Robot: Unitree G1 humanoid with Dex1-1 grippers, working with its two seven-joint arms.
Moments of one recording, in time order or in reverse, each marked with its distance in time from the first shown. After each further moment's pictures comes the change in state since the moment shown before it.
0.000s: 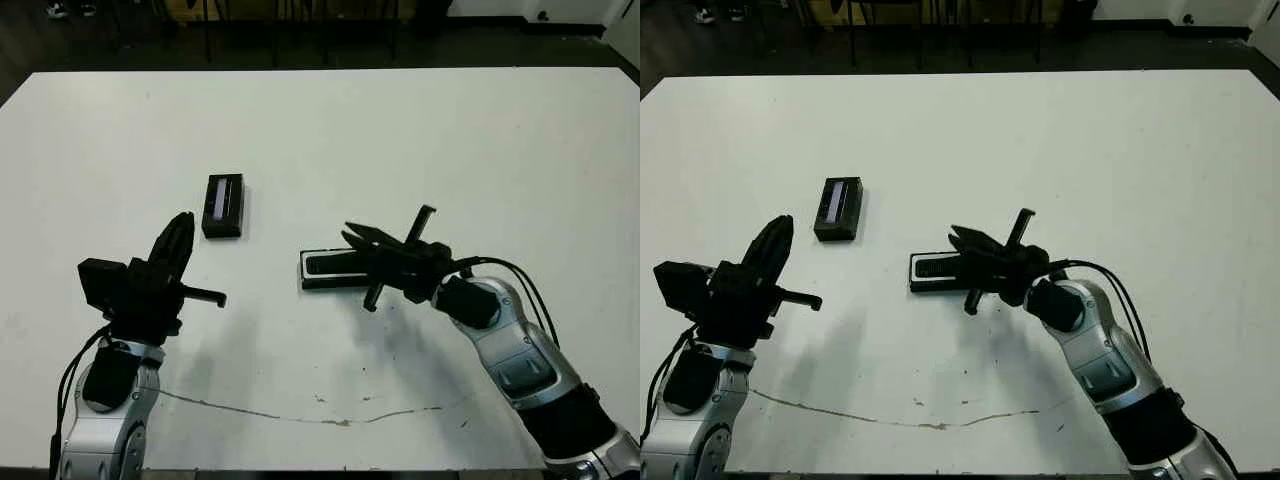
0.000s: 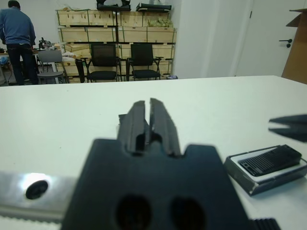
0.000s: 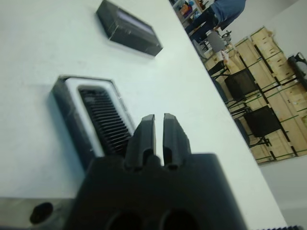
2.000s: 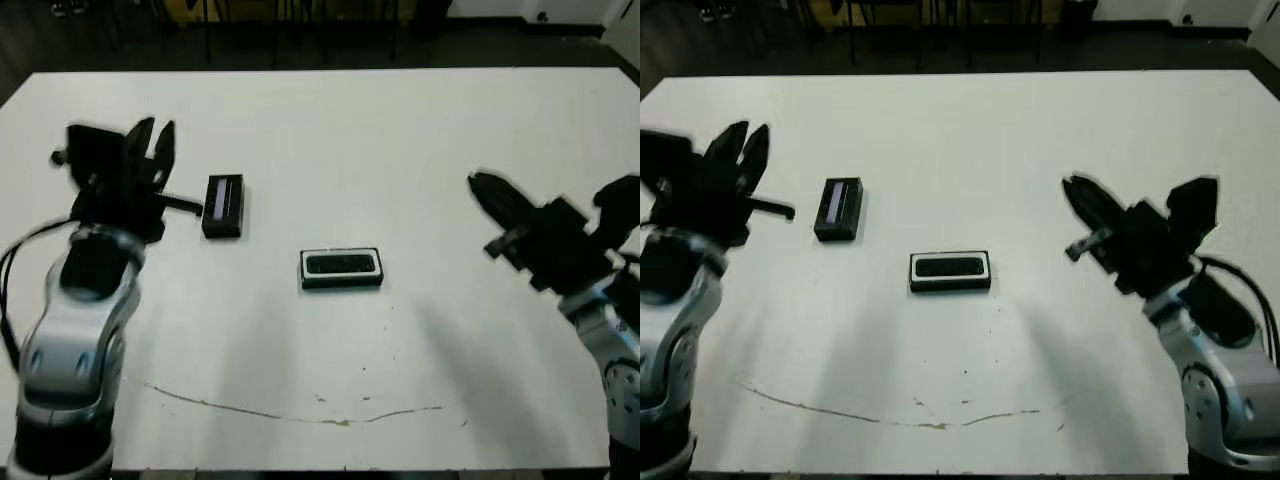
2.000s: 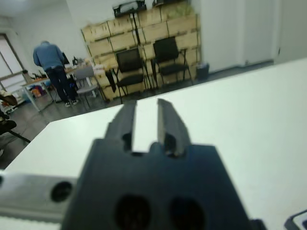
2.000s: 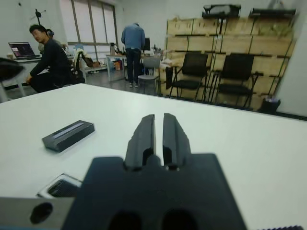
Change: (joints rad) left arm -0.570 0.164 -0.068 -0.093 0.175 0.818 0.114; right arm 0.124 0.005 -0.618 -0.368 0.834 0.418 -0.054
